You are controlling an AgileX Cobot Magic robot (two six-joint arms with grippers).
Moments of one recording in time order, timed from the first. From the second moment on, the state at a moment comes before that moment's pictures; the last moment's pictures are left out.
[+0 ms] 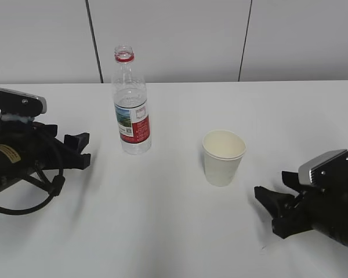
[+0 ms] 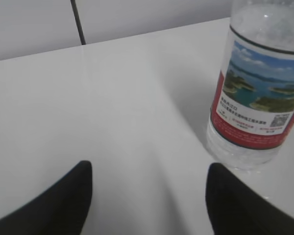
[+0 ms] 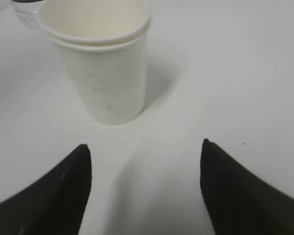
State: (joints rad) left arm -0.32 1.81 -0.54 0.00 -0.82 0.06; right arm 0.13 1.91 -0.26 -0.29 -1.14 -0.02
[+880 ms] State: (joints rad) left arm -0.32 1.82 -0.54 0.04 -0.84 0.06; right arm 0.13 2.15 -0.57 -0.56 -1.15 -0.02
